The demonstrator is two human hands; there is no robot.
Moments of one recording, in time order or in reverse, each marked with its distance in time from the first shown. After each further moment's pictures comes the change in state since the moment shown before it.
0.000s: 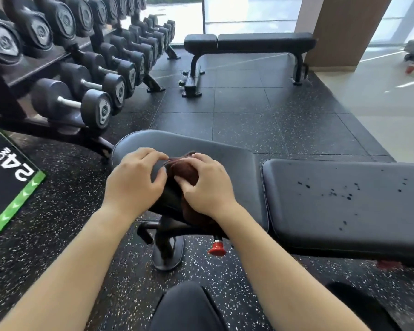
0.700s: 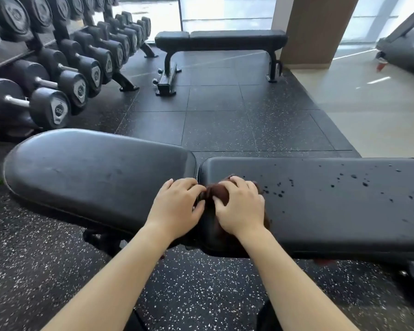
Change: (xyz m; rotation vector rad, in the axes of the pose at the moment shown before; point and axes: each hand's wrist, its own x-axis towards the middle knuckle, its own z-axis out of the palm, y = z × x) left_hand -0.019 0.169 0.147 0.045 -0.292 0.218; right_hand -0.058 0.194 -0.094 -0.331 0.082 0.278
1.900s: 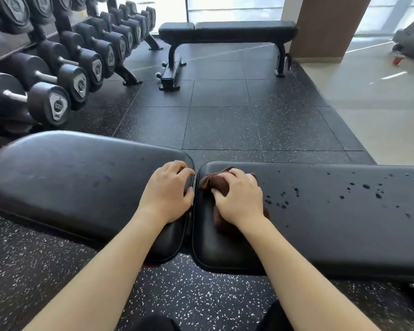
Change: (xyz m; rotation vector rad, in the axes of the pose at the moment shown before) left_hand 0.049 -0.027 0.005 0.025 0.060 -0.063; right_hand 0.055 0.013 0.011 0.032 0.012 -0.061
